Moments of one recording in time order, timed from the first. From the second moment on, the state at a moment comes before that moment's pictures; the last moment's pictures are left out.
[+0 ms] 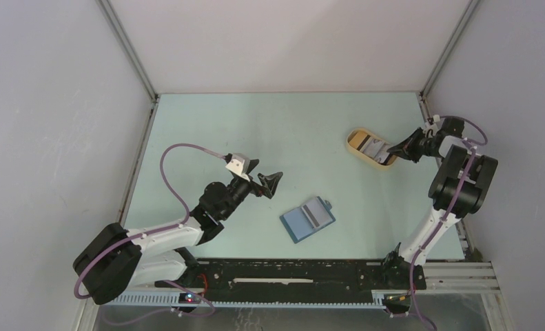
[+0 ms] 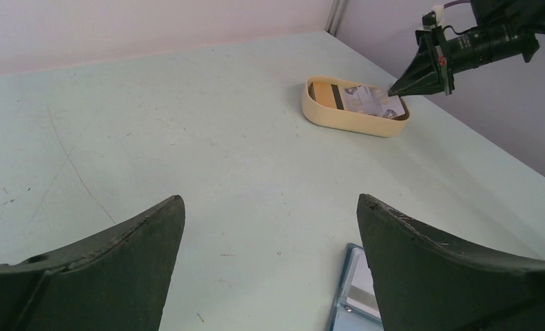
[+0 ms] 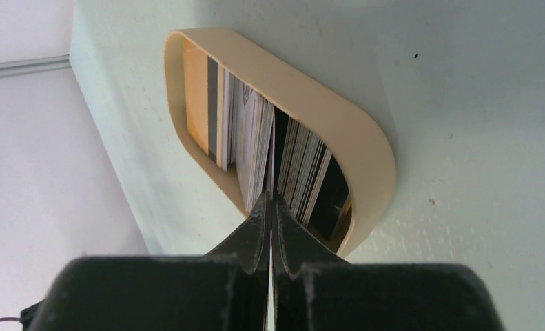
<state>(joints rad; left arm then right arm) -0.77 1.13 0.33 0.88 -0.12 -0.20 -0.47 1.99 1.30 -0.39 -0.80 0.36</state>
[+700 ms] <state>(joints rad) -0.77 1.13 0.33 0.89 -0.12 -0.20 -0.52 1.70 1.16 -0.49 -0.81 0.16</state>
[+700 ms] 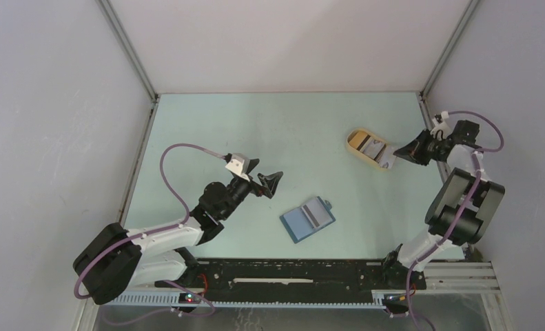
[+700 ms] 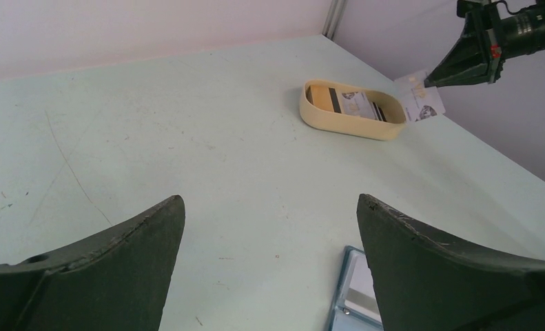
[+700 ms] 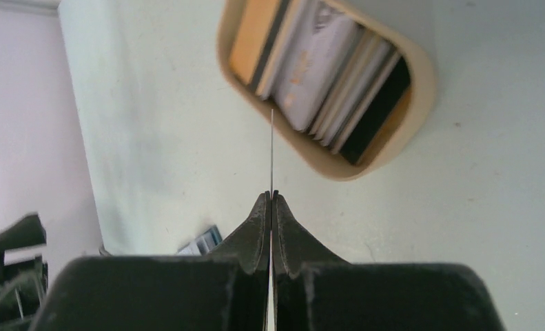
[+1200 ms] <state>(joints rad) -0.77 1.12 0.32 0.94 0.16 -0.22 -0.25 1.40 1.13 -0.84 -1.13 -0.51</state>
